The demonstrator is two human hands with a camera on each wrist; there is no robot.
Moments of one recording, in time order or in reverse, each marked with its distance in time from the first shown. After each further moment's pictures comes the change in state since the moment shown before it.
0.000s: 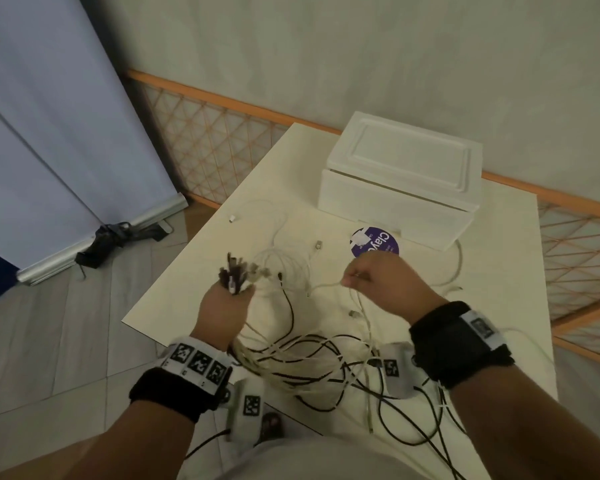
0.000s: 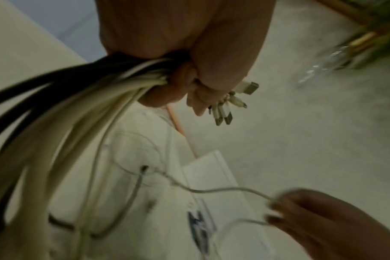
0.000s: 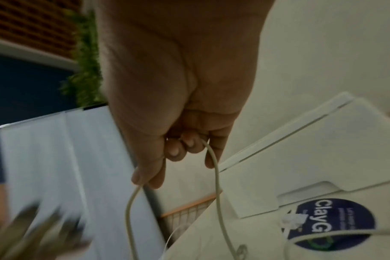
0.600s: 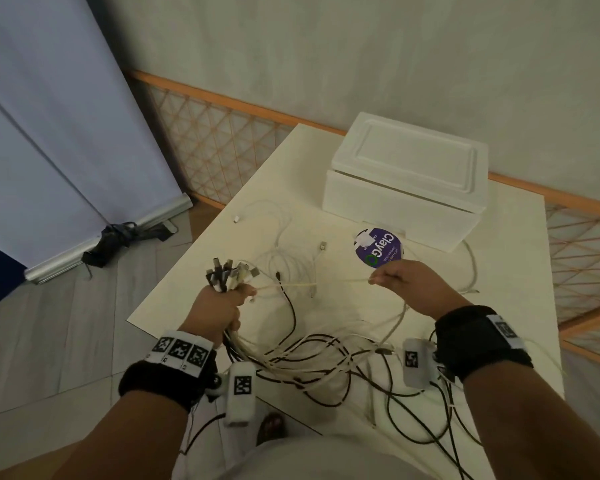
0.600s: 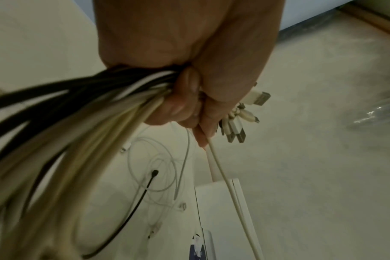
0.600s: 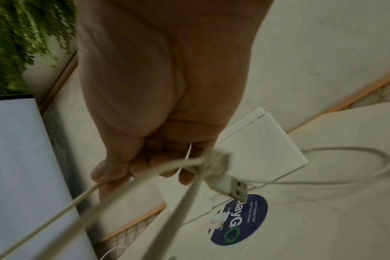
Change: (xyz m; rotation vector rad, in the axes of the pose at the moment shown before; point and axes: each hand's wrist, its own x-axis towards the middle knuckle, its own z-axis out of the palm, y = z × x) left_hand 0.014 -0.012 -0.011 -0.351 -0.158 -0.174; right_hand -0.004 0.060 0.005 0.228 -0.026 0.113
